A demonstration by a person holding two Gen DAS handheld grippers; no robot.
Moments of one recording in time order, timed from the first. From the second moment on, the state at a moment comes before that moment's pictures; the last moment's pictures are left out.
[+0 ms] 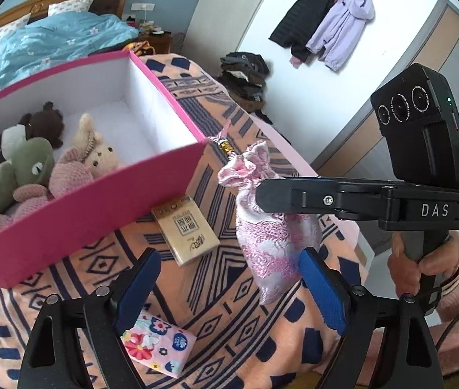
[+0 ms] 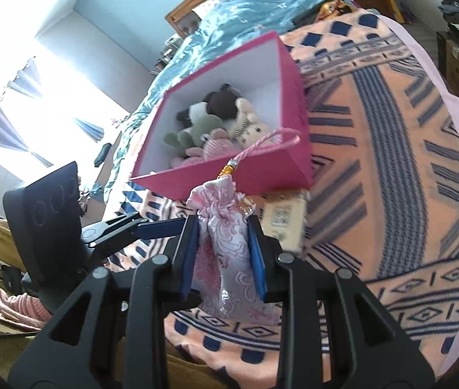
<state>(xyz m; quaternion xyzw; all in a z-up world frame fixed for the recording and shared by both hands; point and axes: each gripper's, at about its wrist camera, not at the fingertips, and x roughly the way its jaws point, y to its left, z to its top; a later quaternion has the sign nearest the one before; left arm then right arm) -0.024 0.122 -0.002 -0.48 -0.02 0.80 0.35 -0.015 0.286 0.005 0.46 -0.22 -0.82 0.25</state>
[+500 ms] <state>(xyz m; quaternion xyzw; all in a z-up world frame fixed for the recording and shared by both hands) -0.030 0.110 0.021 -0.46 -0.03 0.82 0.33 -0.034 0.260 0.023 0.43 -0.21 -0.83 0.29</state>
